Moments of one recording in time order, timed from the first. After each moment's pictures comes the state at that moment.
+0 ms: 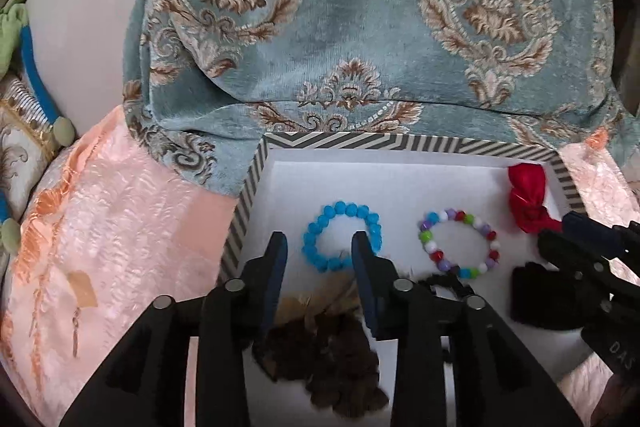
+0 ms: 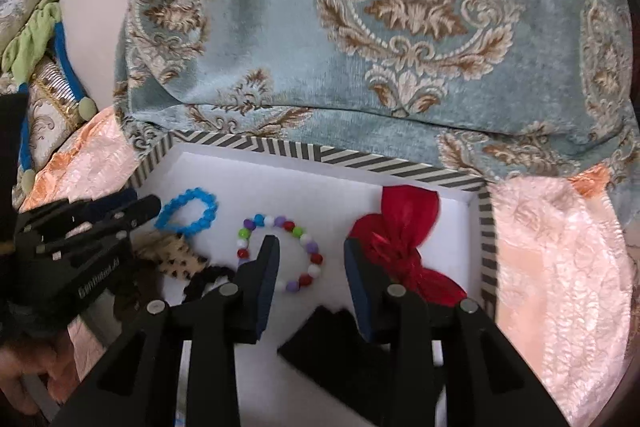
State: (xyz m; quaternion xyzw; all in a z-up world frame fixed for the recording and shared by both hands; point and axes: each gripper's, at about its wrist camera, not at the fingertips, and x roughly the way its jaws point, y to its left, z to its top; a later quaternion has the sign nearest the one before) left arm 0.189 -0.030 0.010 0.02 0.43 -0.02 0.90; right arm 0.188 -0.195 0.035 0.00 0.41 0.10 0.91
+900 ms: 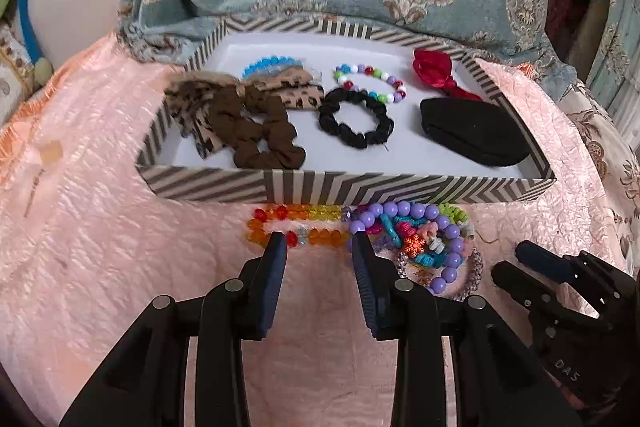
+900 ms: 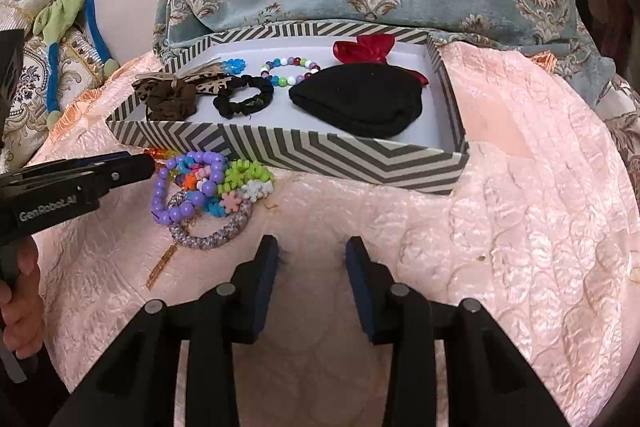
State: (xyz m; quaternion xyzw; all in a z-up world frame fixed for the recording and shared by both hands) left arm 0.067 -0.038 -0.027 -0.02 0.45 -0.10 0.88; right arm 0.021 -0.217 -0.030 0.02 0.42 0.10 0.90
